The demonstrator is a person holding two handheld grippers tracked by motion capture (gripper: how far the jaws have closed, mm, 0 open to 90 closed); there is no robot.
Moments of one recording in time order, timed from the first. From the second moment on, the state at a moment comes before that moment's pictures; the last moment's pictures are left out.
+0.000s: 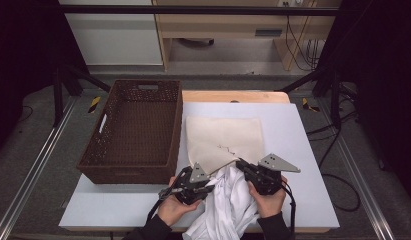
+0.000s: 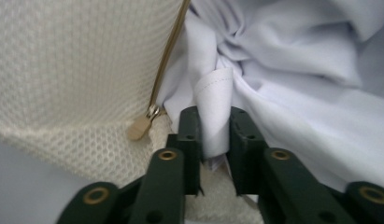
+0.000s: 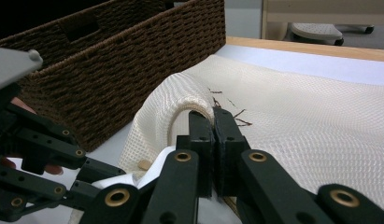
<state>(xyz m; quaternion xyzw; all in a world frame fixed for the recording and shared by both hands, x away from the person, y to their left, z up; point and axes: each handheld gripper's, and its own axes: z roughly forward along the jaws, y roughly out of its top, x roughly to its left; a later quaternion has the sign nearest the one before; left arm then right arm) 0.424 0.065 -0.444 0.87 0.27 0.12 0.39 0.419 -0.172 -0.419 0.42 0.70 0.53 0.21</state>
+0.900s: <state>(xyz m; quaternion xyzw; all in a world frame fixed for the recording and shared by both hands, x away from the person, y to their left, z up) 0.436 0.049 -0.435 0.85 0.26 0.15 0.43 0.417 -0.175 -0.414 0.41 0.70 0.54 0.20</state>
